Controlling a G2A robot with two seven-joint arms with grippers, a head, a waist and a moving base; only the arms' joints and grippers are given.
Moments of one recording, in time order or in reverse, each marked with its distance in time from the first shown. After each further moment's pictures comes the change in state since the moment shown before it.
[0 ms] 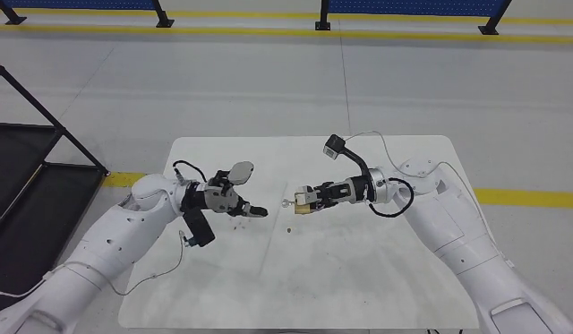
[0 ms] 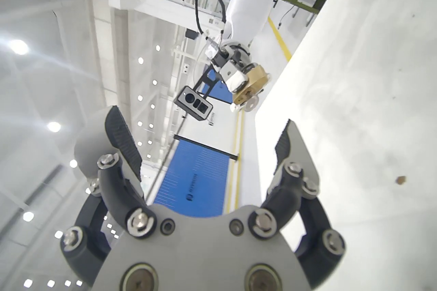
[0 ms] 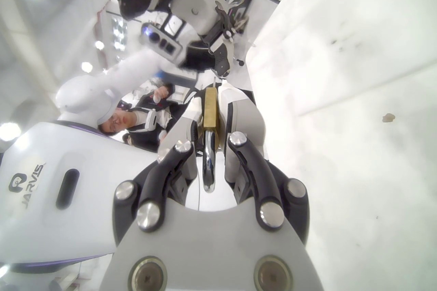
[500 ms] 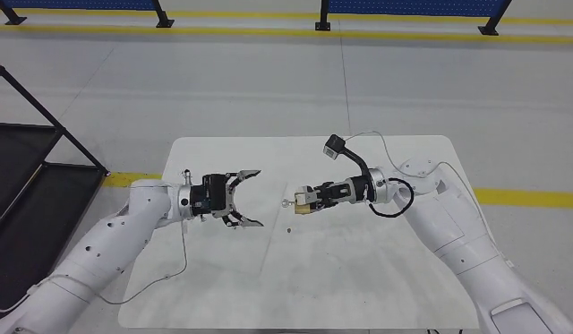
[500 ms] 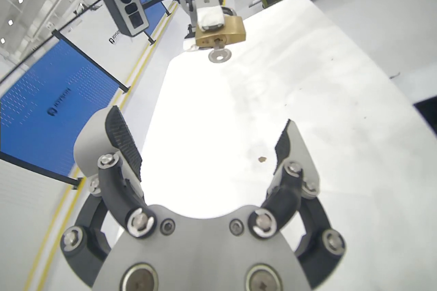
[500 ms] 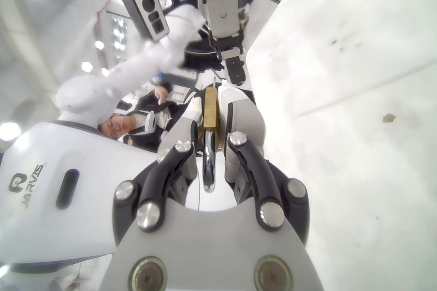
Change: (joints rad) left arm 0.104 0.025 -0.099 -0.087 -0.416 -0.697 -0.542; right arm 0.000 0.000 0.000 0.000 0.000 0.000 0.000
